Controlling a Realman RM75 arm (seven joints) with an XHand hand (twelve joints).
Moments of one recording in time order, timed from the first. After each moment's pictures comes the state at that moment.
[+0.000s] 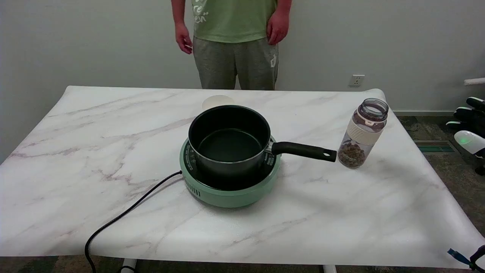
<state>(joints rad) -0.31 -1.06 -0.82 0.93 0.22 0.74 1.89</state>
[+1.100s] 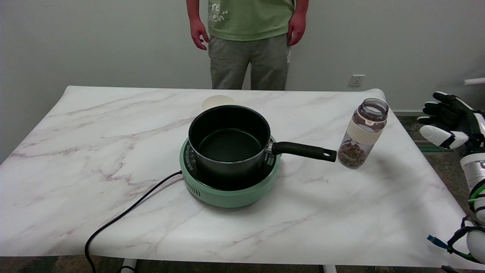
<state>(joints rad) -0.20 -1.04 -0.95 0.90 0.20 0.71 1.78</state>
